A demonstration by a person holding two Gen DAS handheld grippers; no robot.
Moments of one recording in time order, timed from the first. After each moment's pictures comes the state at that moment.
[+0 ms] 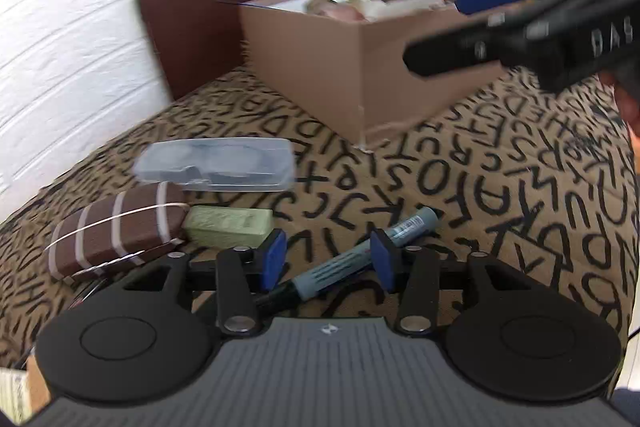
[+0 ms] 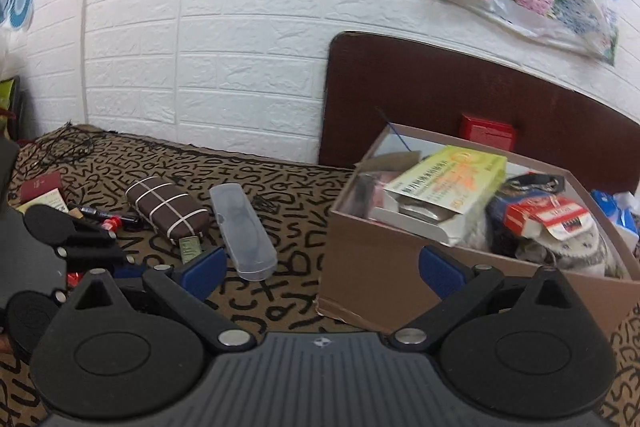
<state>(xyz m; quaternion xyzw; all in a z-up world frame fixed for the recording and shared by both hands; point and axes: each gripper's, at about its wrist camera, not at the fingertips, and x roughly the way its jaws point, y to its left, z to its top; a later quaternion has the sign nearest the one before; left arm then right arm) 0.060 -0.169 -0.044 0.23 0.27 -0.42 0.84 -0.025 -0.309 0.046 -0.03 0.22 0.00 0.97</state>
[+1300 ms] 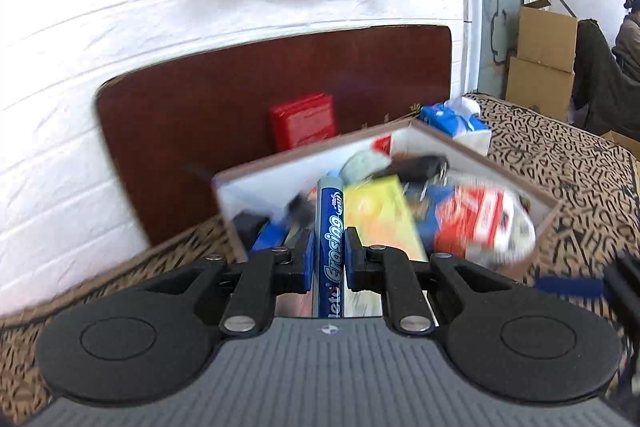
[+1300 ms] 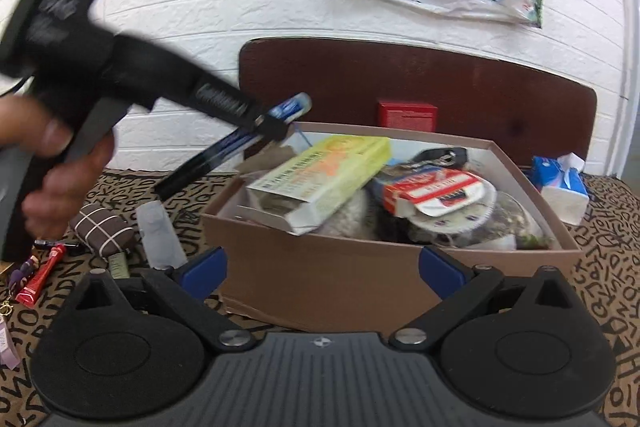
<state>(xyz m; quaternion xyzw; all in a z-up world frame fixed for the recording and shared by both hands) 0.102 -0.301 0.083 0.14 0.22 -0.38 0.88 -0.040 -0.387 0.051 0.02 0.21 -0.06 0.97</state>
